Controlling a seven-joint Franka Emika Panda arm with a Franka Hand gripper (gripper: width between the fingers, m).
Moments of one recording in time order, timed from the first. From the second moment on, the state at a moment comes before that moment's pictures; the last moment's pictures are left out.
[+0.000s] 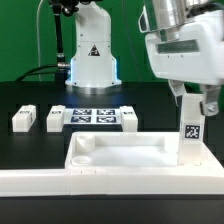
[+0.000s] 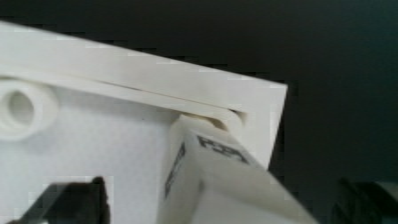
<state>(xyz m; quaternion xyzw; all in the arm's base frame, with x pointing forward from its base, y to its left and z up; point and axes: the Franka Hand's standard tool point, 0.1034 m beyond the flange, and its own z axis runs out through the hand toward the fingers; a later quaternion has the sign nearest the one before) 0.643 0.114 0.107 -0.81 0.57 0.02 0.11</state>
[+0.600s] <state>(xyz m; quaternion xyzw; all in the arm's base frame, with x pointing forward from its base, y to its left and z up) 0.643 0.107 0.107 -0.97 0.24 -0.01 0.06</state>
